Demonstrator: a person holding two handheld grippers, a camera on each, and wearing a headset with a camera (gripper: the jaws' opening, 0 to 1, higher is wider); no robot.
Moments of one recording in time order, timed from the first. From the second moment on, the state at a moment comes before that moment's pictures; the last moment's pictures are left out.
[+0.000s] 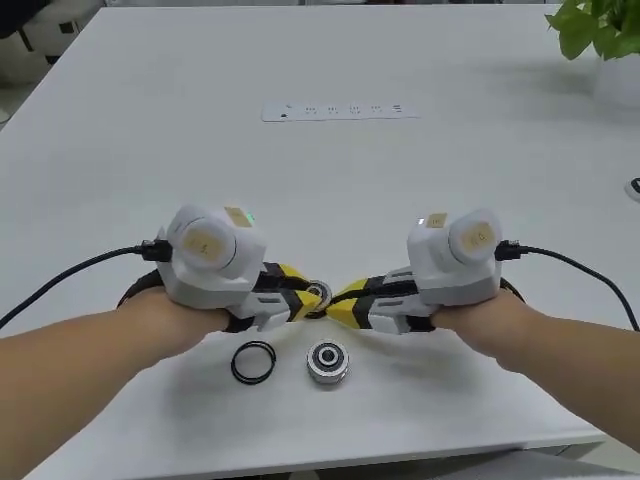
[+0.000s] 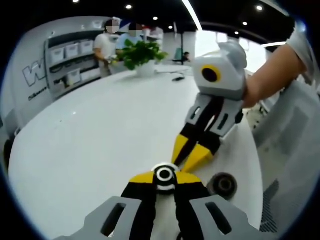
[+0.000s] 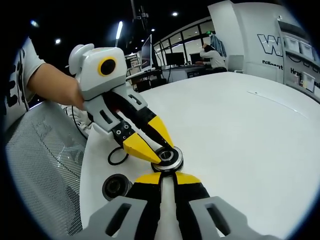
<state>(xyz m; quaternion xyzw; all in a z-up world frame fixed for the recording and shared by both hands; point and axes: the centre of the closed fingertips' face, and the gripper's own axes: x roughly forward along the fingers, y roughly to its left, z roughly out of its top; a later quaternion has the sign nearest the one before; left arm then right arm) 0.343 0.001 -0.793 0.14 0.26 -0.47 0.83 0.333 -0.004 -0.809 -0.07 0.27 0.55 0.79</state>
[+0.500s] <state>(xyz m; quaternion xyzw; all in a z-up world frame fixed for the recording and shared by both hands) 0.341 0.001 -0.792 0.14 0.26 -0.47 0.83 0.336 0.010 -0.808 -0.08 0.25 0.55 0.79</state>
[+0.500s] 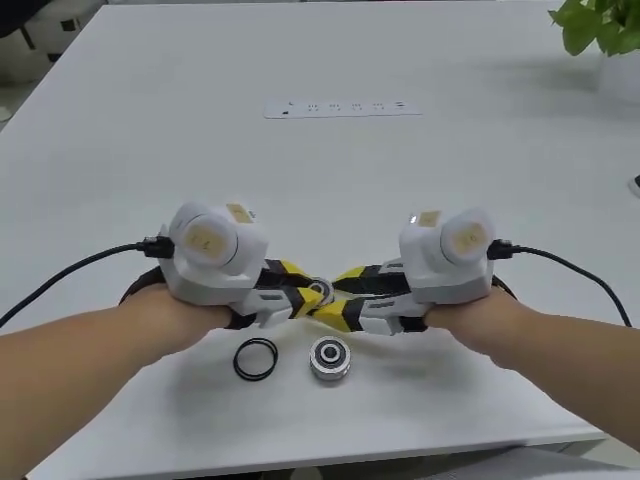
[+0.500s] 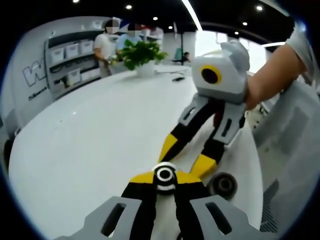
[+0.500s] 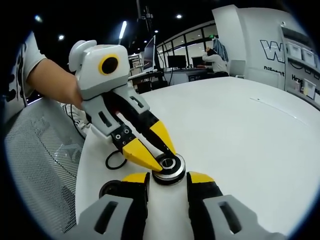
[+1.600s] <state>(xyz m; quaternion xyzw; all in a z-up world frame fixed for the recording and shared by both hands) 0.342 0.001 -0.792 0.15 0.26 -0.47 0.83 0.339 -0.006 -0.810 -0.08 0.27 0.53 0.80</state>
